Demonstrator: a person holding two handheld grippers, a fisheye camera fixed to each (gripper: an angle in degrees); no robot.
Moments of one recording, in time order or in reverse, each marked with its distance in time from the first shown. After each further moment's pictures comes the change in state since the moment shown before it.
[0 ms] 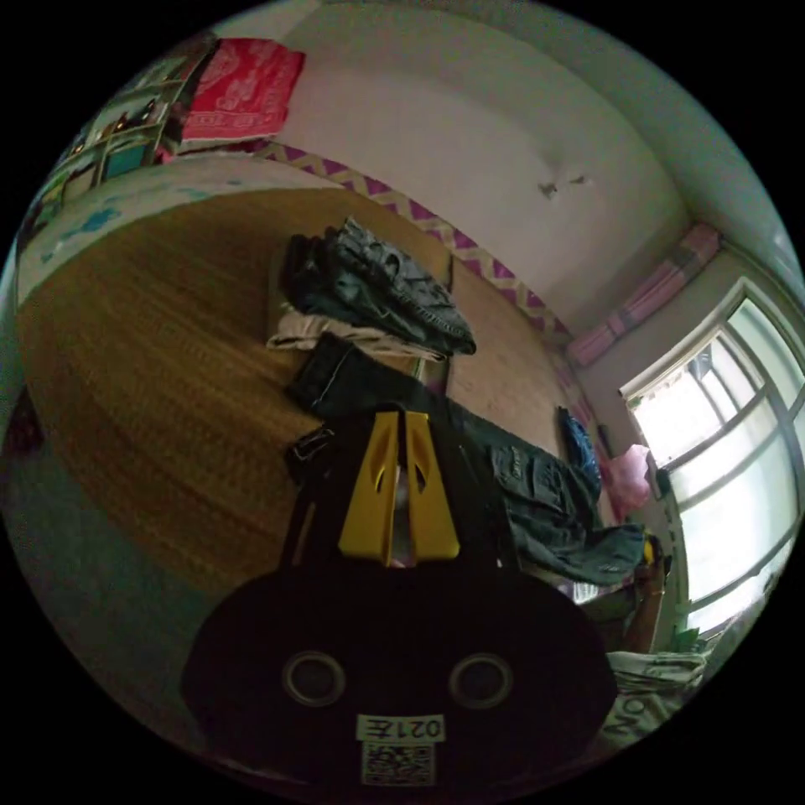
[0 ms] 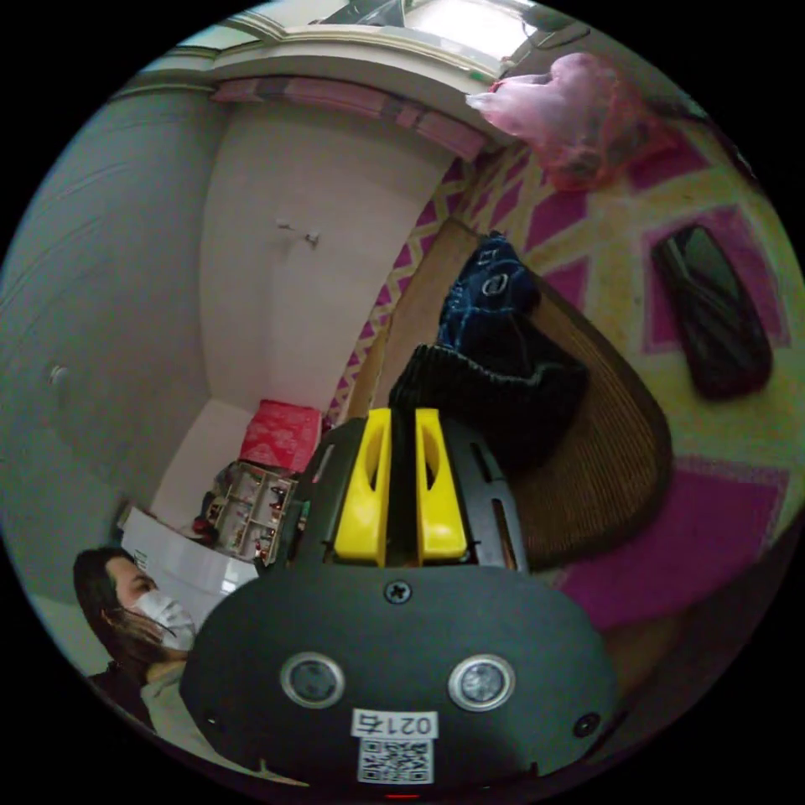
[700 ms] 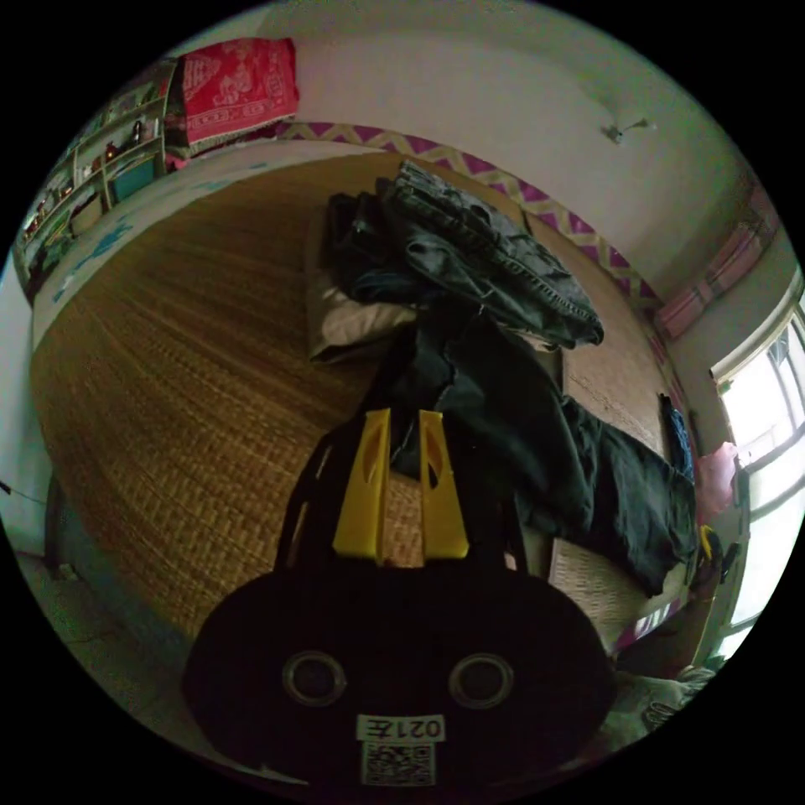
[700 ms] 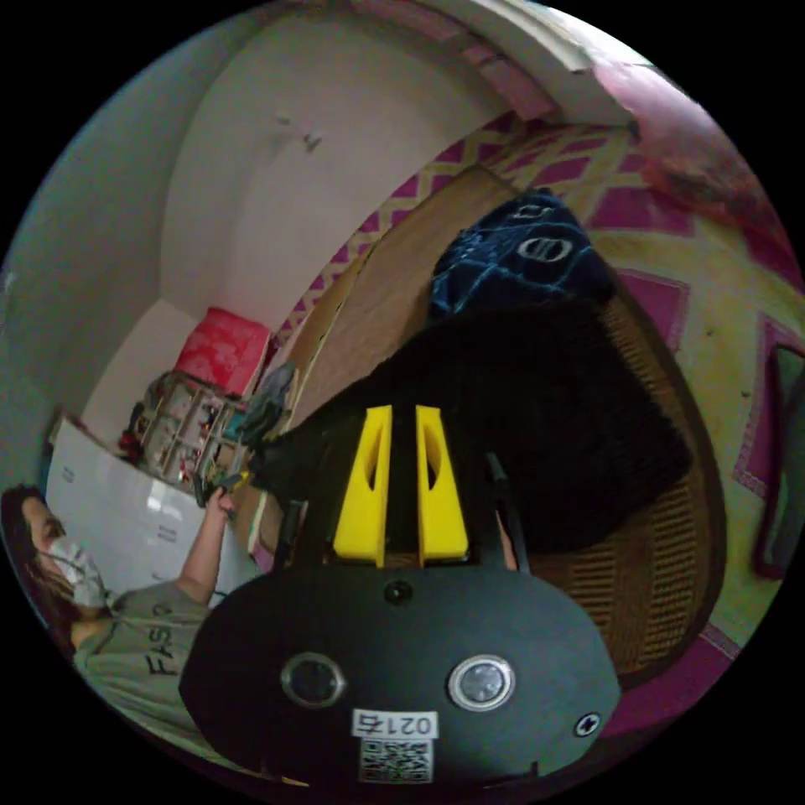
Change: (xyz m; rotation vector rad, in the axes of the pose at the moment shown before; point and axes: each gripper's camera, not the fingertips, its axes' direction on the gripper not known) left arm -0.047 -0.111 0.137 -0.110 -0.235 0.000; right arm -0.006 -0.042 0.194 -0.234 0.209 -0.243
